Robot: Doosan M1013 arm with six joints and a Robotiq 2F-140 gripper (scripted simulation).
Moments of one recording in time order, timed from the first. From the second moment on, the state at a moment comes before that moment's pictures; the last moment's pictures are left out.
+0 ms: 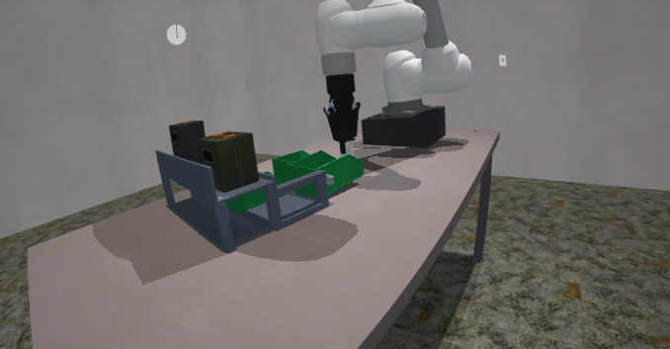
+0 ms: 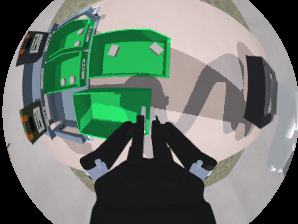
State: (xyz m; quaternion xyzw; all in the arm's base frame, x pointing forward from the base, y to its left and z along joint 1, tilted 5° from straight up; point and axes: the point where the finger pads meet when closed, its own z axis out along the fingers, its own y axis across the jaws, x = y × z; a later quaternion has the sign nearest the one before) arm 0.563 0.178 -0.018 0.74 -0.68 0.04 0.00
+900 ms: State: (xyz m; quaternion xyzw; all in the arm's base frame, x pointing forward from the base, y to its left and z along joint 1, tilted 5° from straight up) arm 0.553 0.177 -0.018 0.74 -0.68 0.04 0.00
